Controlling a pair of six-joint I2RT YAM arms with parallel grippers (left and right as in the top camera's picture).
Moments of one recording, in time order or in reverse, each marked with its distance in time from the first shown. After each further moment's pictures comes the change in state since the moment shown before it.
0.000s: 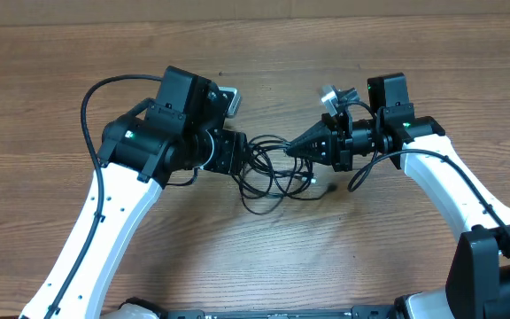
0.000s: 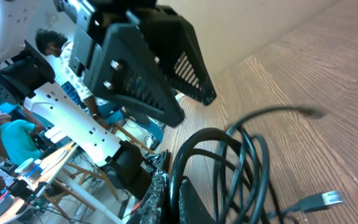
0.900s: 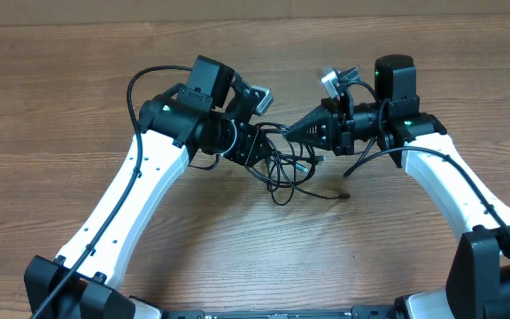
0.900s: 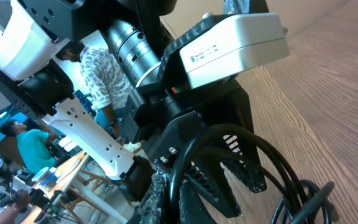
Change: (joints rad) left arm -0.023 0.175 0.002 0.118 0.181 0.196; right arm -0.005 0.000 0.013 0.318 -0.019 0.381
